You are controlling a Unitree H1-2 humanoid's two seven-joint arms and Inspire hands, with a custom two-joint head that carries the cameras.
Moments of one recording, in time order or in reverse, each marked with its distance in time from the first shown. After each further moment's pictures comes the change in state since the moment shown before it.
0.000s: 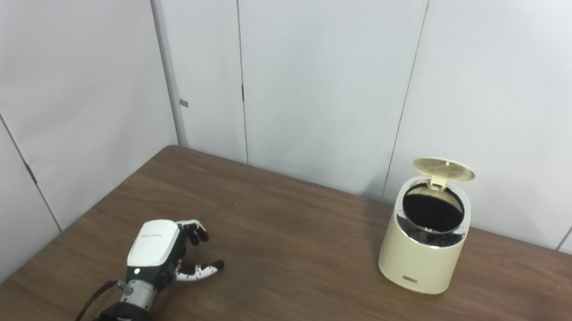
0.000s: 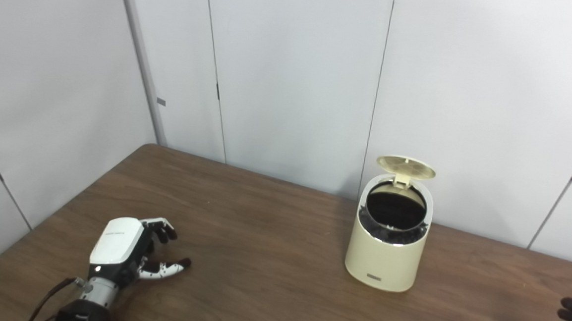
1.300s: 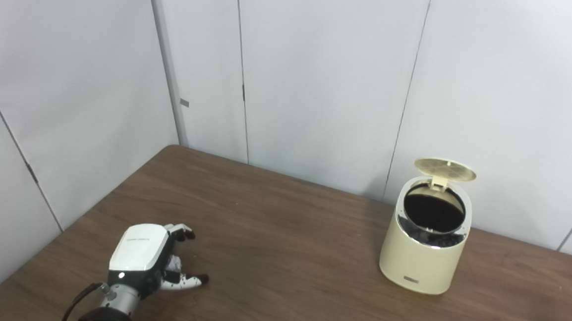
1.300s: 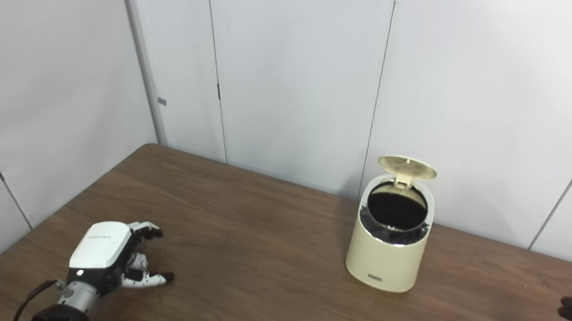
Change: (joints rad) left arm 0.115 0.012 0.063 -0.249 0.097 0.135 -0.214; right arm -0.004 0.005 0.003 0.011 0.010 -0.002 0.003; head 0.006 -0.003
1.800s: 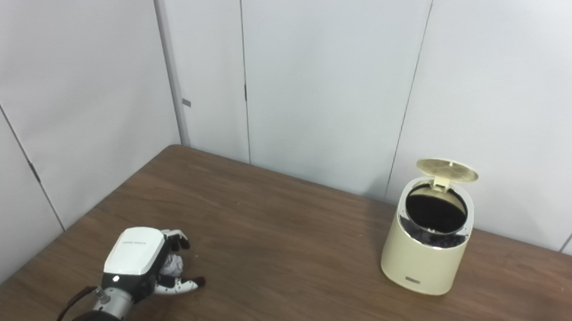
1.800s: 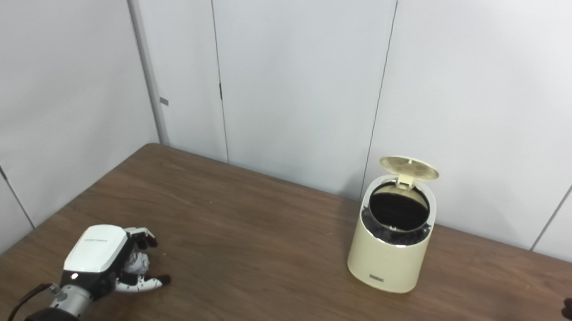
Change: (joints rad) left arm 0.035 0.024 0.005 0.016 0.024 -0.010 0.010; right arm 0.000 -0.003 -0.001 0.000 0.019 0.000 0.011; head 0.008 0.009
